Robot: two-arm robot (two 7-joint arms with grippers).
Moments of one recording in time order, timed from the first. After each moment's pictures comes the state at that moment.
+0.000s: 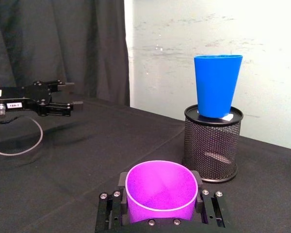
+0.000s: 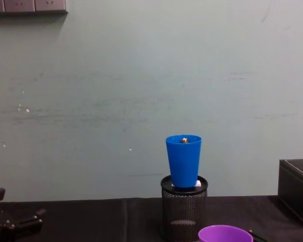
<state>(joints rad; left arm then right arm) -0.20 0.60 0.45 -1.41 -0.25 -0.12 0.03 0.12 0.28 -0.36 -1.29 0.28 -0.33 0.45</state>
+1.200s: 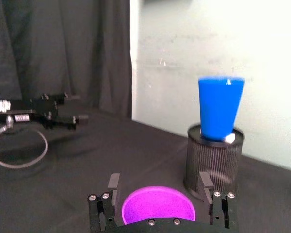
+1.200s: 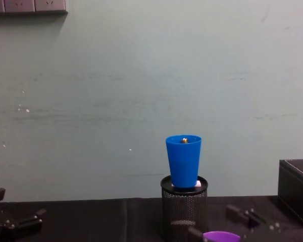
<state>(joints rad) -0.20 0.60 0.45 -1.41 -0.25 -0.12 0.03 0.12 0.28 -0.34 -1.32 0.27 -0.35 0.46</state>
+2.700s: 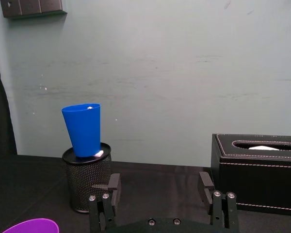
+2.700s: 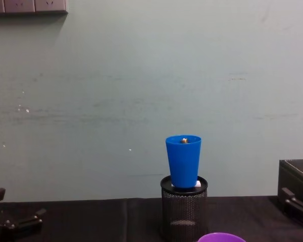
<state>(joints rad) -0.20 0.60 0.45 -1.41 -0.25 -0.12 0.03 -0.07 0.15 -0.11 -1.50 0.12 -0.35 0.09</state>
